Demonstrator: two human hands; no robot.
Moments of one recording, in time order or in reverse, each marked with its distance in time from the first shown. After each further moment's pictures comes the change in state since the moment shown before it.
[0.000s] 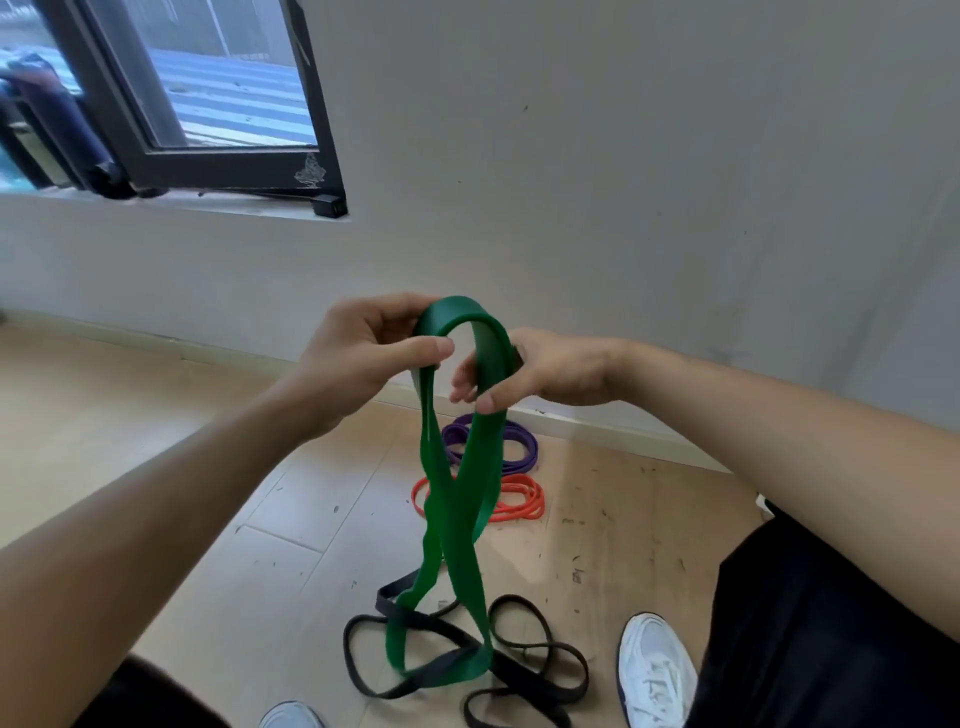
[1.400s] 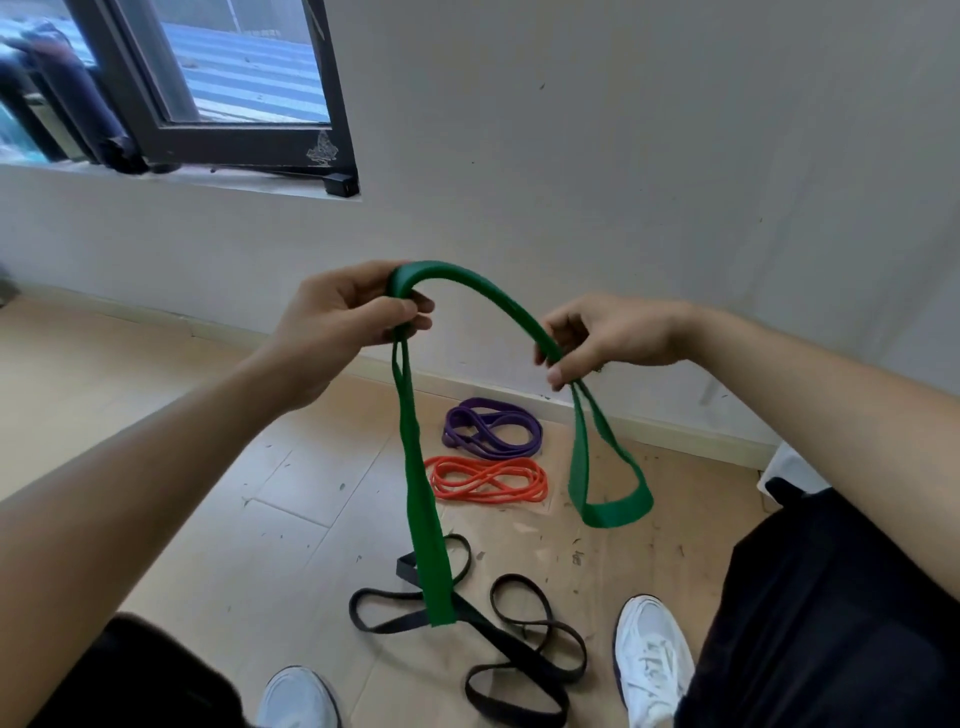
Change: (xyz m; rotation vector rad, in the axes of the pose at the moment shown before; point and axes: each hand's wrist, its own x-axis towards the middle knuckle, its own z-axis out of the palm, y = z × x) left_hand -0.009 -0.005 -0.023 -0.044 0.107 -0.135; right_hand -0.040 -0.007 -0.031 -0.188 0.054 0.172
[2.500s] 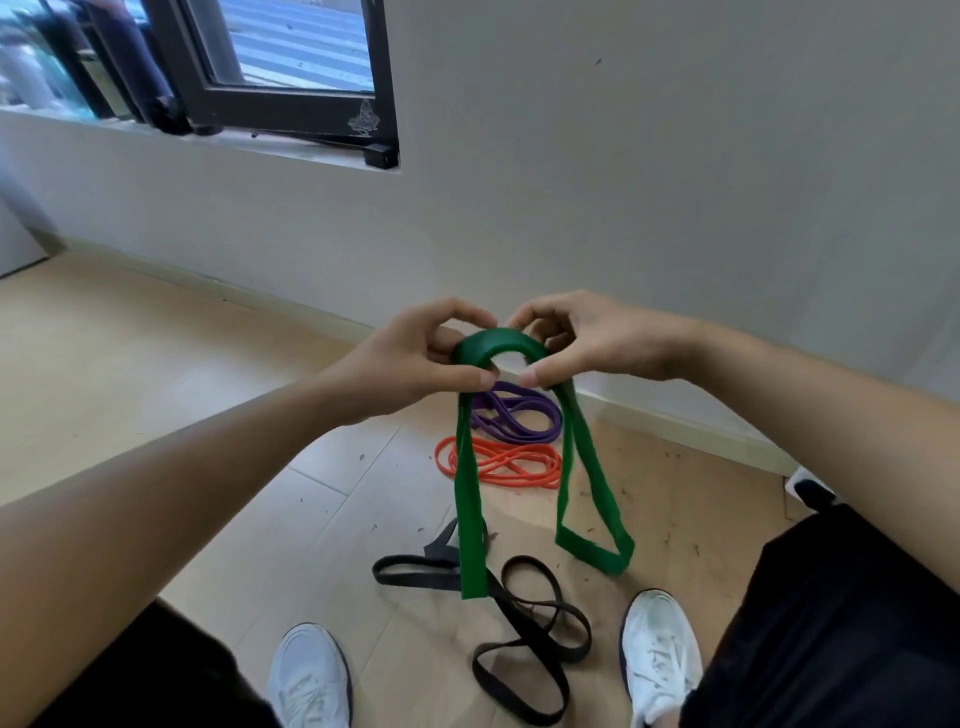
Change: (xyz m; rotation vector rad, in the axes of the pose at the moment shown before) left_hand -0.020 -0.035 0.018 0.066 -0.267 -0.096; right_hand 0.017 -0.027 0.044 -0.011 -0.007 -0.118
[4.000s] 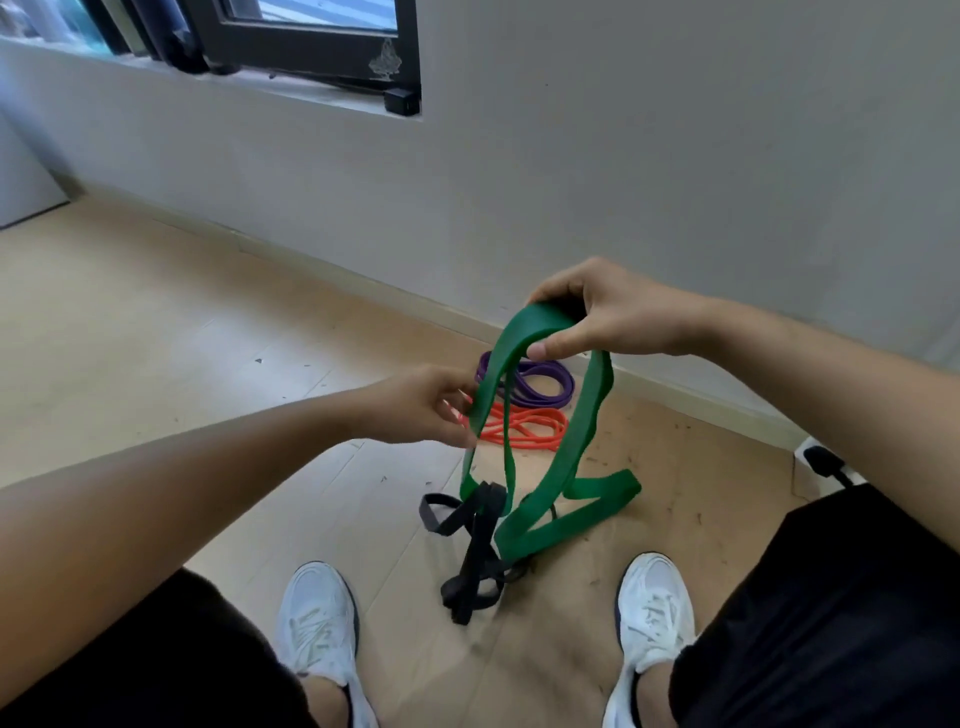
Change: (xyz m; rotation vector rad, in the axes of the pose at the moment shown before) left_hand -0.023 -0.077 0.017 0.346 -0.244 -0.243; right_hand 0.000 0.006 0.015 -0.127 0.039 -0.122
